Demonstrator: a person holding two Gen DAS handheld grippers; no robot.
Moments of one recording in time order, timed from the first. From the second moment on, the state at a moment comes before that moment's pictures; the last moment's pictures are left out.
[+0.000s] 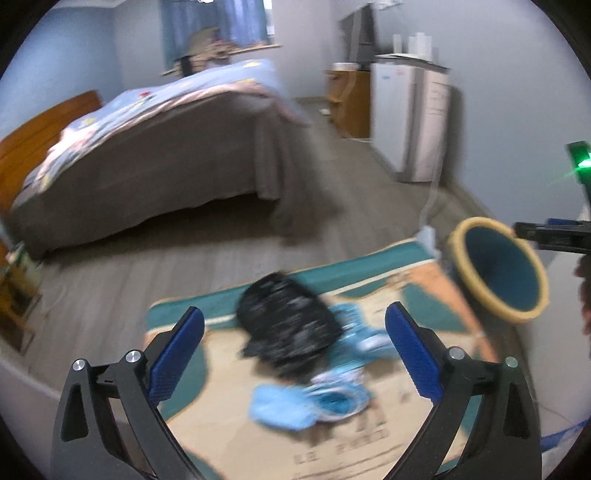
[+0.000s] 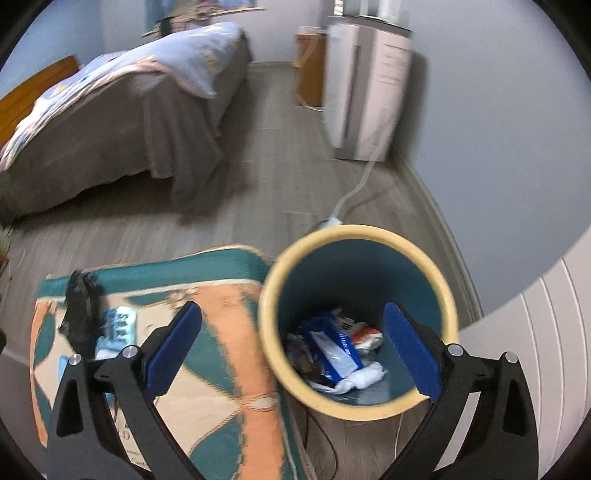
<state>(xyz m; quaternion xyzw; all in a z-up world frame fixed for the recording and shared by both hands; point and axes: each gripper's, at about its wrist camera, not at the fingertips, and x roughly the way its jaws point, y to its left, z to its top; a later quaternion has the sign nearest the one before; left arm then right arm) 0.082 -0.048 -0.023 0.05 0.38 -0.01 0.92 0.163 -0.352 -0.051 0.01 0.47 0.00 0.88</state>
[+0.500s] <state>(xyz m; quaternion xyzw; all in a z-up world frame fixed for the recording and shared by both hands) 0.104 0.020 -0.038 0.04 0.39 0.04 0.92 0.164 -0.289 -0.100 0.00 0.53 0.06 0.85</state>
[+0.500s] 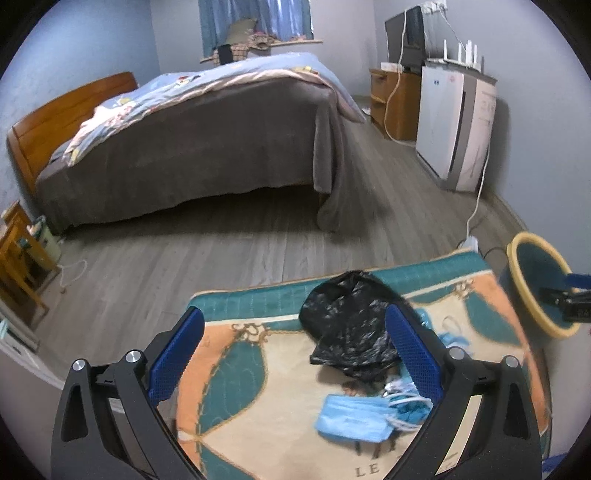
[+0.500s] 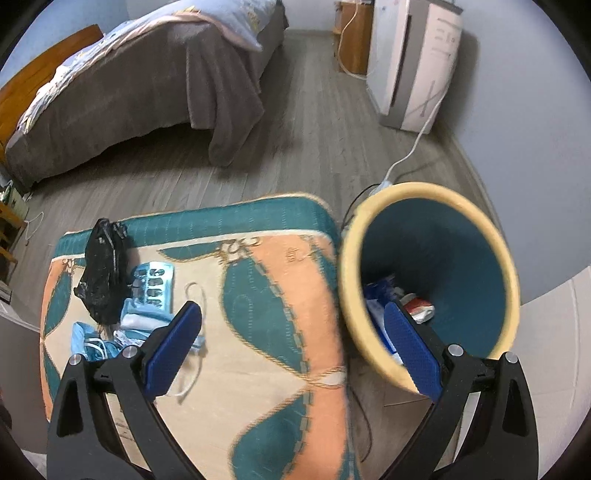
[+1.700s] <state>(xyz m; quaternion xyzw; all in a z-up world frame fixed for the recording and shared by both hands) 0.173 0.023 -0.136 0.01 0.51 0.00 0.86 0.190 -0.173 -0.162 -0.08 0.60 0.23 0.76</state>
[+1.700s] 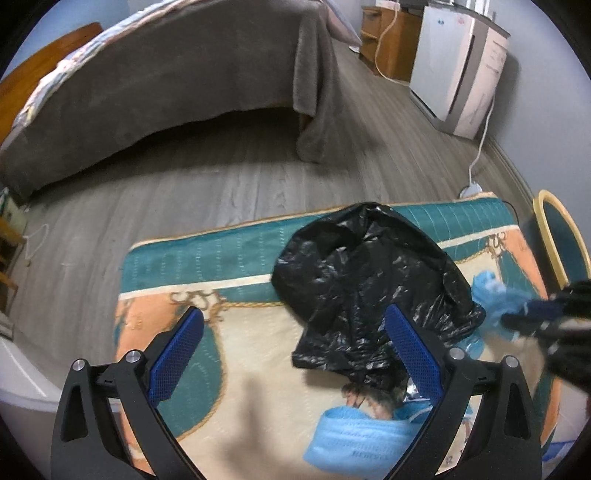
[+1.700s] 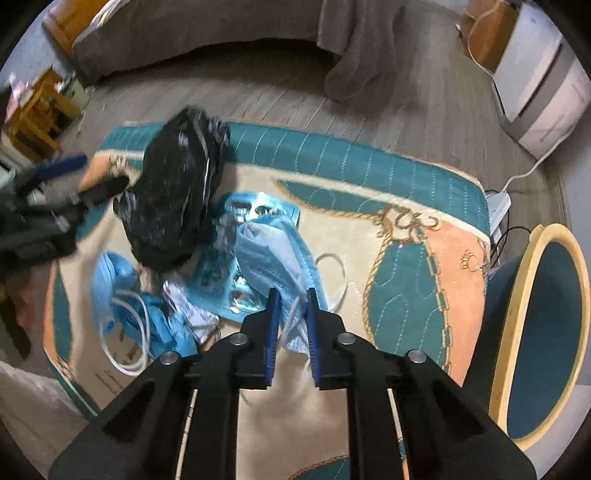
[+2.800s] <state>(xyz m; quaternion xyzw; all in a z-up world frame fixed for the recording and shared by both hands) 0.144 0.004 -0.110 -0.03 0.50 -0.09 0.86 0.173 -0.201 -0.123 -0.05 0.58 0.22 0.79</state>
